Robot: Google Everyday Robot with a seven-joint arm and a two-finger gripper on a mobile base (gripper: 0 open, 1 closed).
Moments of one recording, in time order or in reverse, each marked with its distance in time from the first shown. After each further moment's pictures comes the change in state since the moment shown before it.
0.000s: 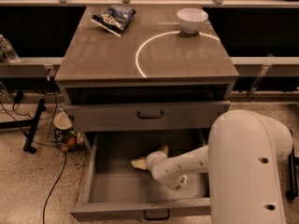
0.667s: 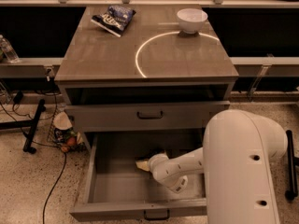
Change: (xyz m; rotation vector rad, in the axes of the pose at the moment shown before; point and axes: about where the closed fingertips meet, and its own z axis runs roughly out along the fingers) arm 0.026 -0.013 0.008 0.042 0.053 0.019
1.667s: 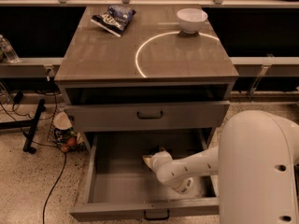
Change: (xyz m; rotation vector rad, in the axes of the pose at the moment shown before) arm -0.026 0.002 -0.032 -0.022 -0.064 -0.029
